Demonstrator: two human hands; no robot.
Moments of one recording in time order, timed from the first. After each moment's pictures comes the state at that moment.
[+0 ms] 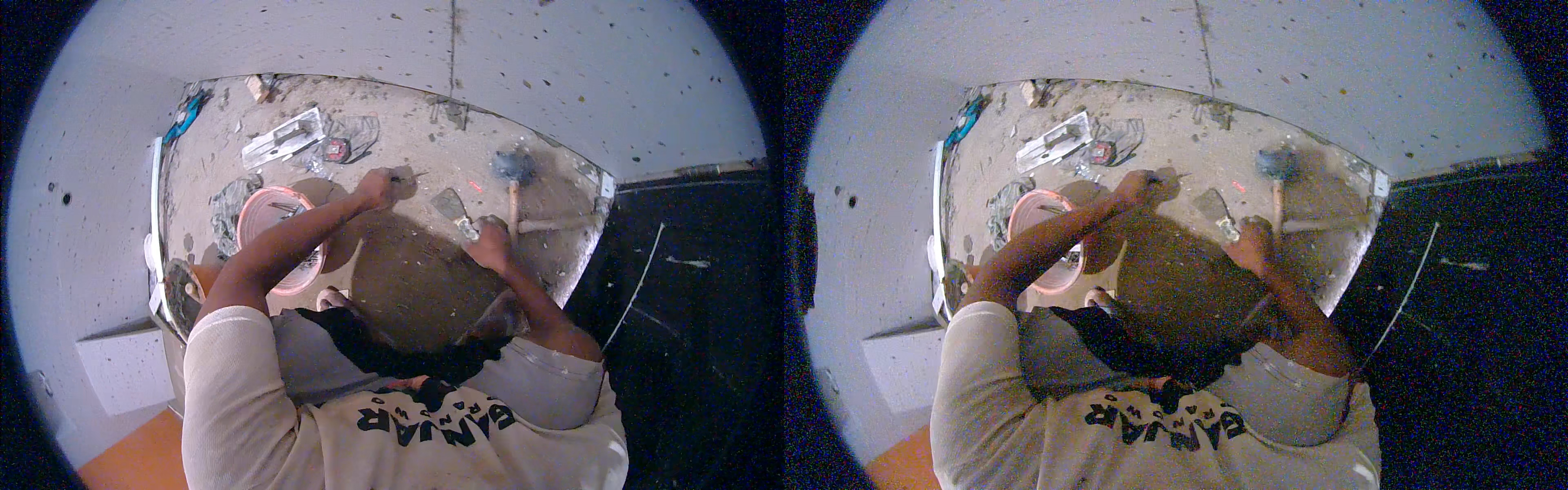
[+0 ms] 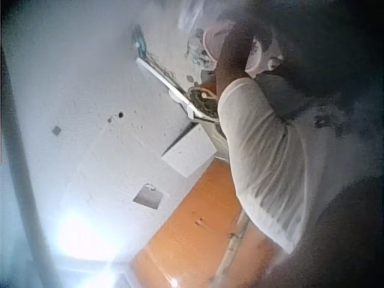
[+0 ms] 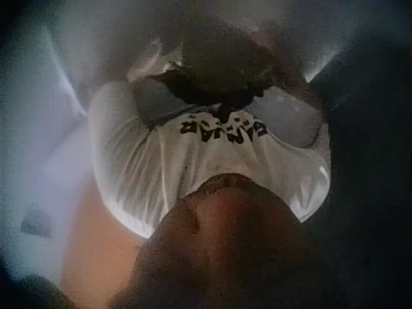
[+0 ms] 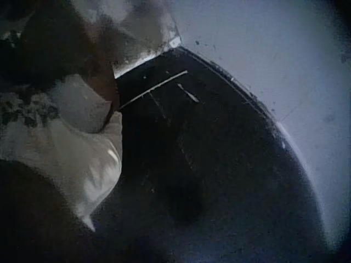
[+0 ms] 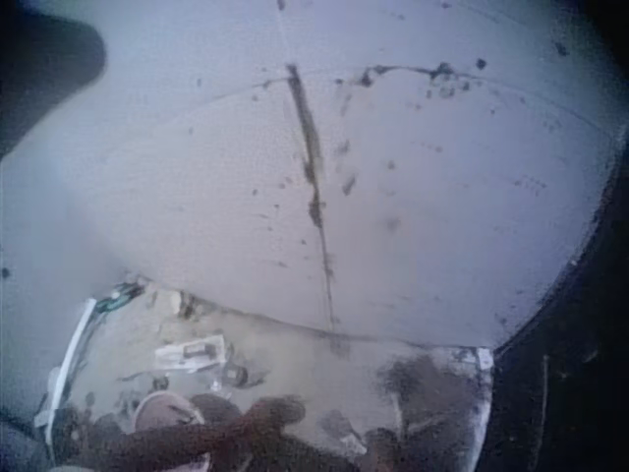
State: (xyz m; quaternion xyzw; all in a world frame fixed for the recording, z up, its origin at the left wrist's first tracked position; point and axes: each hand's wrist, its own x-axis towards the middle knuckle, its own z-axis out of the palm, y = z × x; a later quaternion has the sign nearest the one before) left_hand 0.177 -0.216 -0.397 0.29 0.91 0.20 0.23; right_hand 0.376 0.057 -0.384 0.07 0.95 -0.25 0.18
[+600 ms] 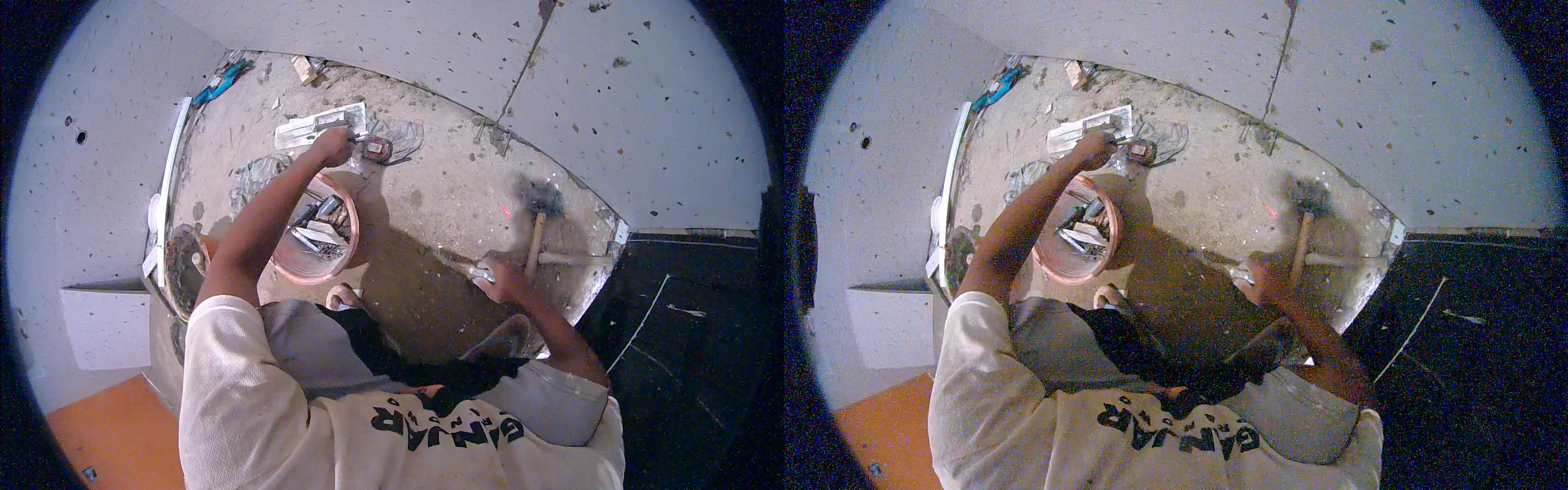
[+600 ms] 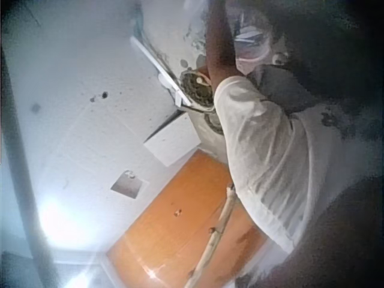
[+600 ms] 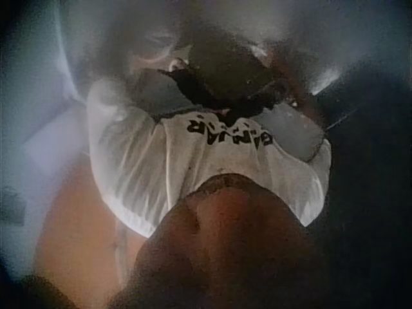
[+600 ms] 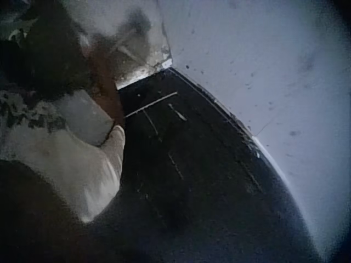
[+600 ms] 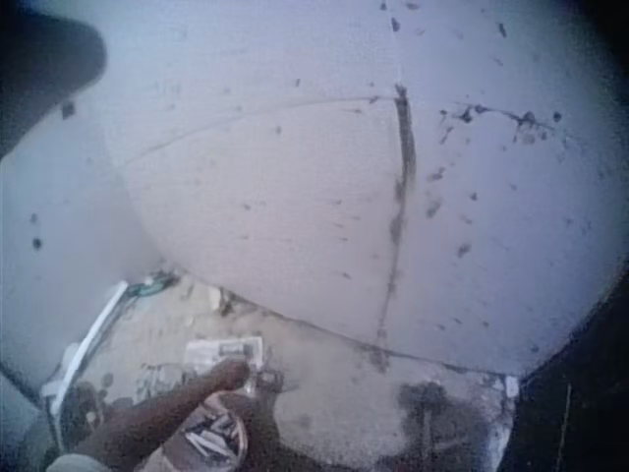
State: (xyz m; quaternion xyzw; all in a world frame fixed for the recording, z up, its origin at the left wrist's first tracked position) left_hand 0.086 -0.368 -0.309 0.24 0.95 0.09 0.17; right_hand 0.390 0.043 -0.339 -0.09 0.90 -0.35 0.26
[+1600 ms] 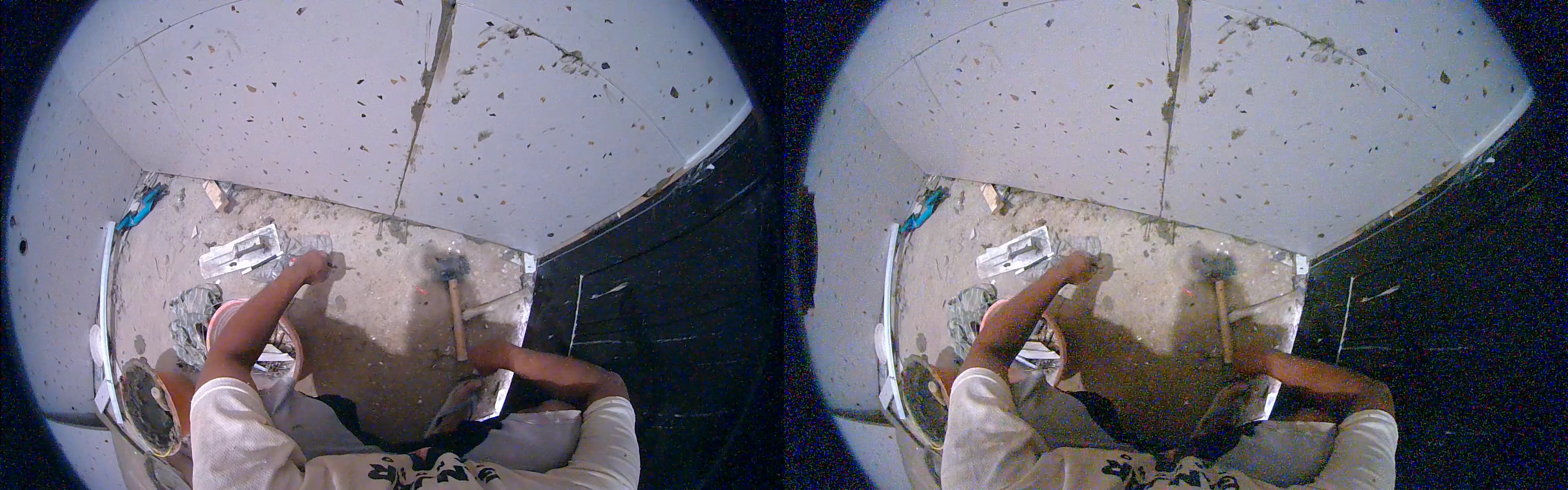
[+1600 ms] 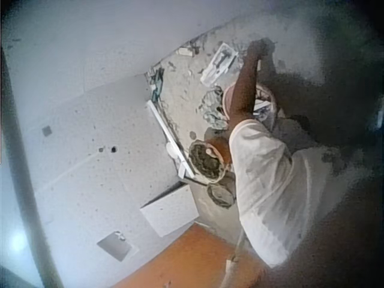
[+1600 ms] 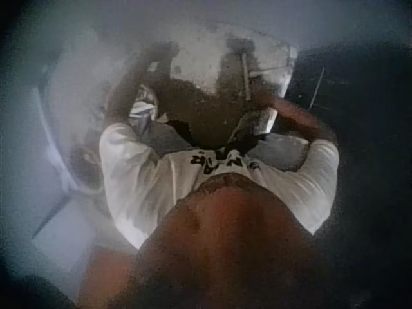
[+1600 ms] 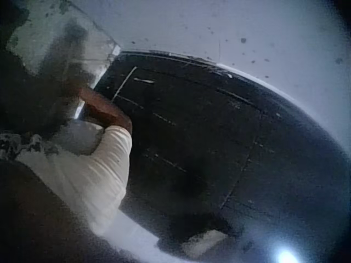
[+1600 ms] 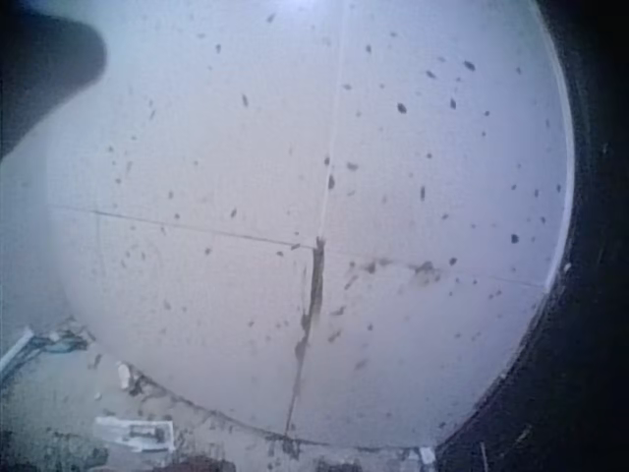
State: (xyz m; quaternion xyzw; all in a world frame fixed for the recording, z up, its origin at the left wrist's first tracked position) left_hand 0.066 -0.277 -0.400 0.37 0.89 0.07 0.25; right_hand 0.423 0.110 -0.283 -0.21 0.85 0.02 0.49
